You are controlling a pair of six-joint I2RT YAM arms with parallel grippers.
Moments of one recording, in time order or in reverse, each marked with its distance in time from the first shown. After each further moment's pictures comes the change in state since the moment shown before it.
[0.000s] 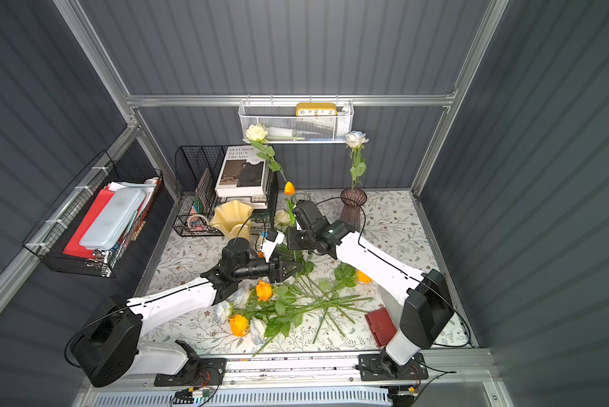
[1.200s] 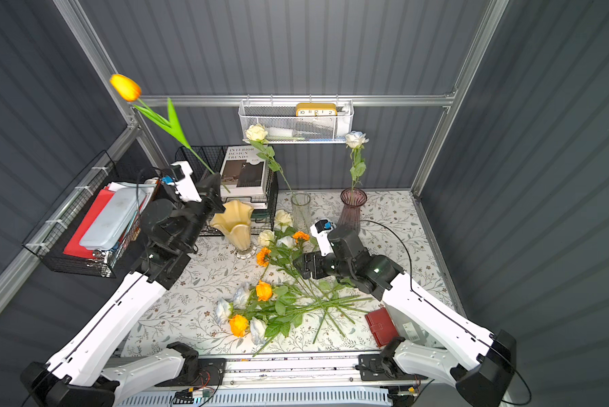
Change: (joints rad) left arm 0.286 -0.256 0.477 -0.251 -0.806 0.169; right arm 0.004 -0.486 -0.399 0.064 -0.167 -0.079
